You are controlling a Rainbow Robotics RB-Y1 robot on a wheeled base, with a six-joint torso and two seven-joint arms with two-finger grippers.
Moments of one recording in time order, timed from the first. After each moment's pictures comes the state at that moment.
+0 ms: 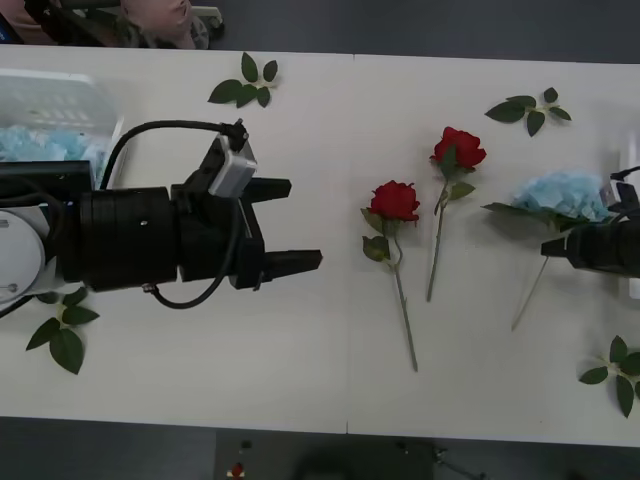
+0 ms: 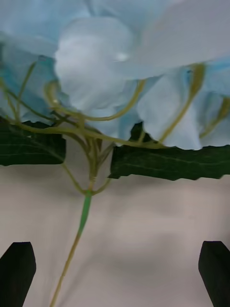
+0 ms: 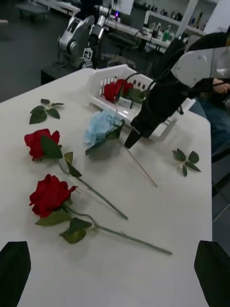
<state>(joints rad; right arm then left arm) -0.30 -0.96 0.27 -1.35 -1.13 0.91 1.43 -0.42 1.05 -0.63 -2.12 1.80 0.42 -2.38</state>
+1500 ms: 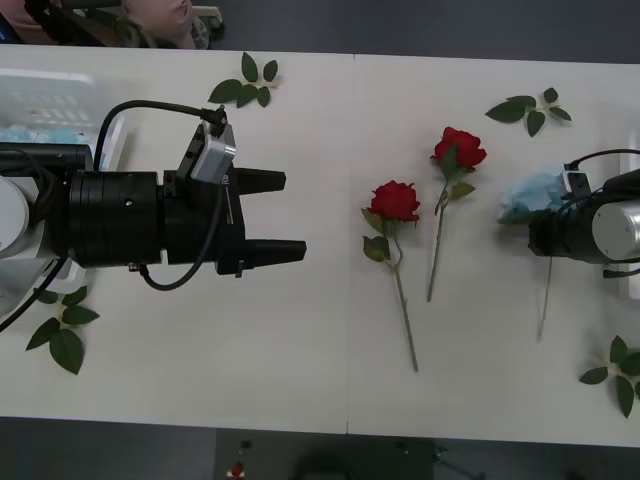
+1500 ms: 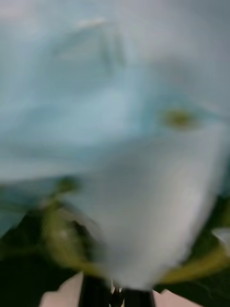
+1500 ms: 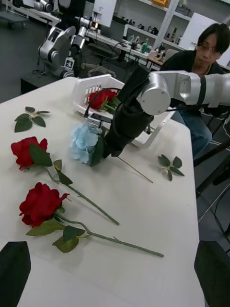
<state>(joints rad) -0.43 -0.74 0.27 -1.23 -0.71 0.93 1.38 -0.28 0.70 -0.23 -1.96 1.76 0.95 -2.50</state>
